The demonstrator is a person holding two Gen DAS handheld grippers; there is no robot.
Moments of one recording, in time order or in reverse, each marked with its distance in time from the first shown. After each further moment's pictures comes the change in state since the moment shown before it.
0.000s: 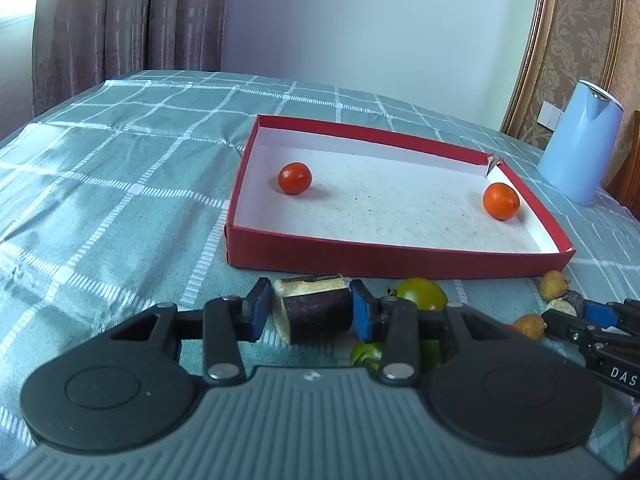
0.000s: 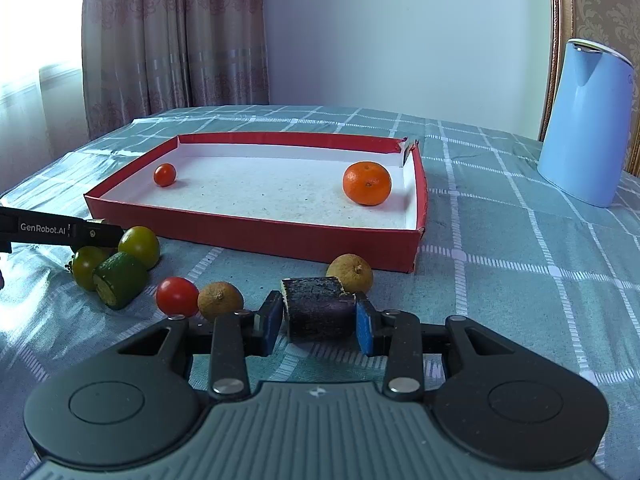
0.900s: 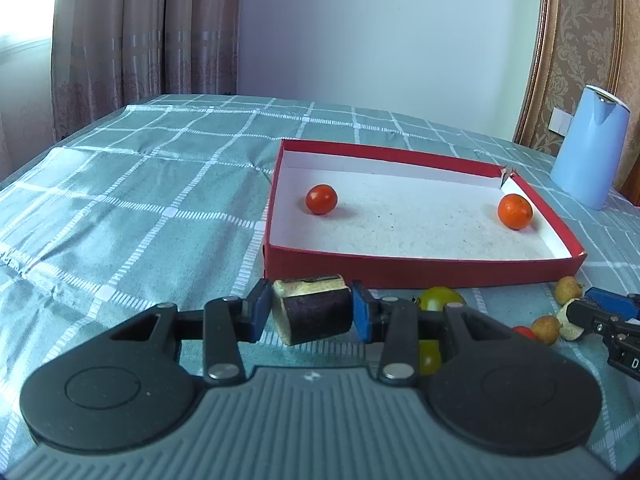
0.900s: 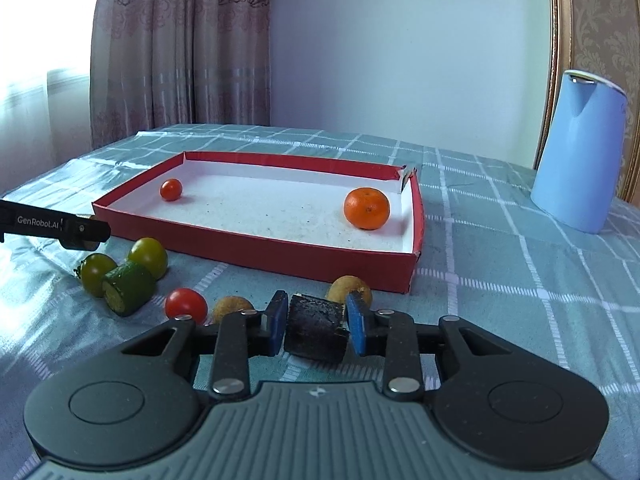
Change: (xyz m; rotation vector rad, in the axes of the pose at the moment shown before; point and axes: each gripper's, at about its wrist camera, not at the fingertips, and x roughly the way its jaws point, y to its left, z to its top) left arm -0.017 0.008 0.001 0.033 -0.063 0.060; right arm -0.014 0.007 -0.002 -0.034 -0.077 -0.016
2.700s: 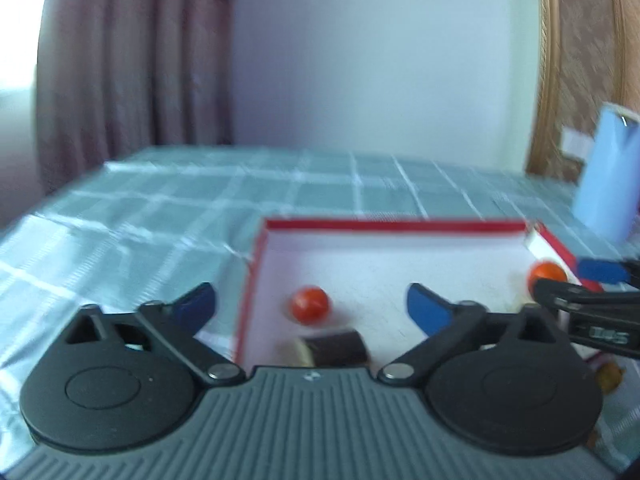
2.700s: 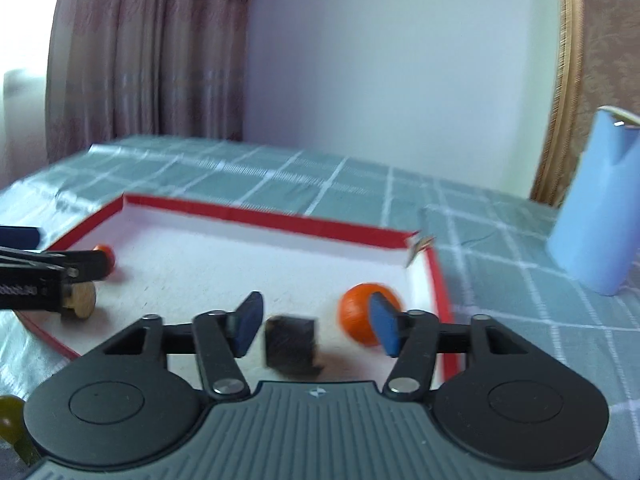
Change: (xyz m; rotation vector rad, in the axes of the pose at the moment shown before) left arm 0.050 -0.014 0.050 0.038 -0.162 0.043; right arm 0.084 0.000 0.073 -0.002 -0.041 -0.109
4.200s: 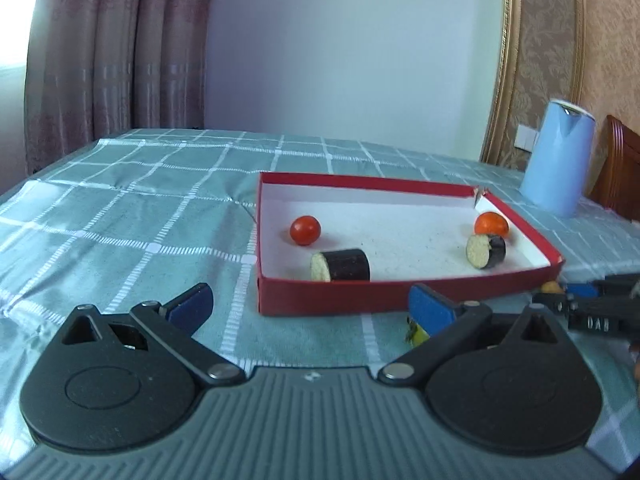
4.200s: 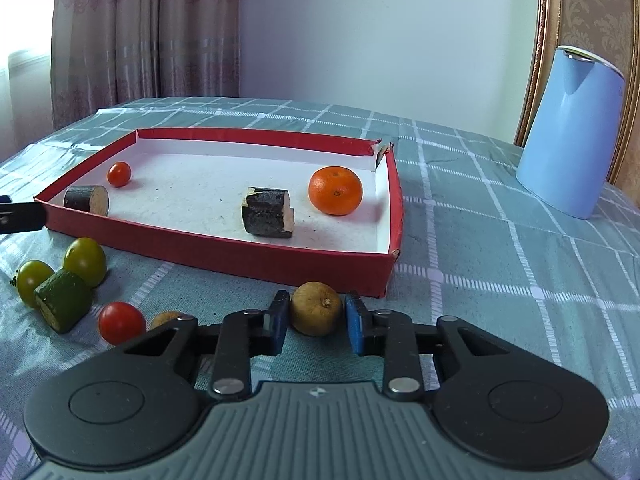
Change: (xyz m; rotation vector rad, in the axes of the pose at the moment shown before) left arm -0.061 0.030 -0.046 0.026 0.060 -0.166; right arm -0.047 -0.016 -0.059 0.008 0.145 0.019
